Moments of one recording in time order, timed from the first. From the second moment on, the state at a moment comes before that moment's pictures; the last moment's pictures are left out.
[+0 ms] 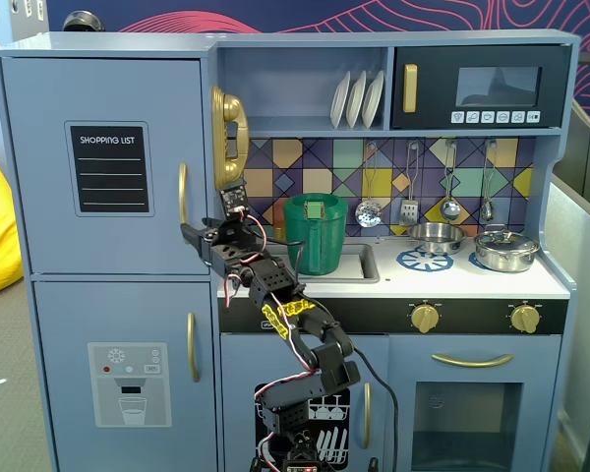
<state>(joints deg) -37.4 142.8 120.5 11.4 -96.6</state>
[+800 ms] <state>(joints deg) -49.1 131.7 111.8 6.0 -106.9</state>
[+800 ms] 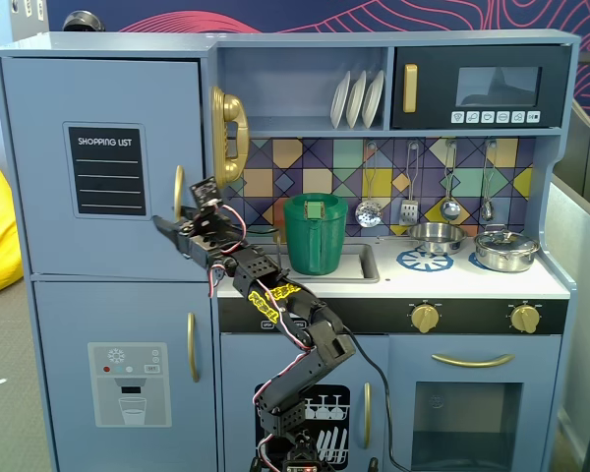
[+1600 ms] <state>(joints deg) -41.7 163.0 131.0 7.3 -110.4</state>
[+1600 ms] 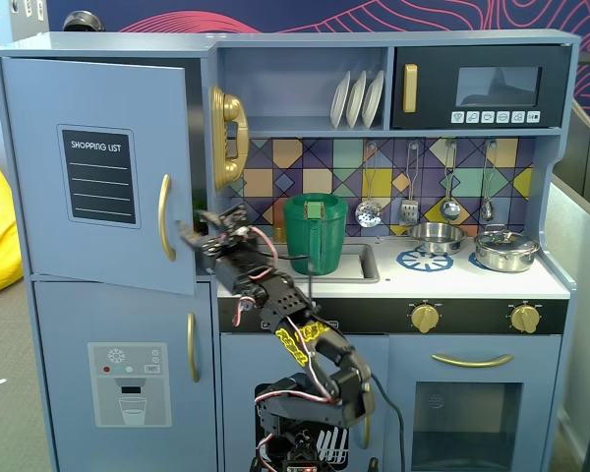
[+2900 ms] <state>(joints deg) -67.0 141.9 130.3 -2.6 -122.0</state>
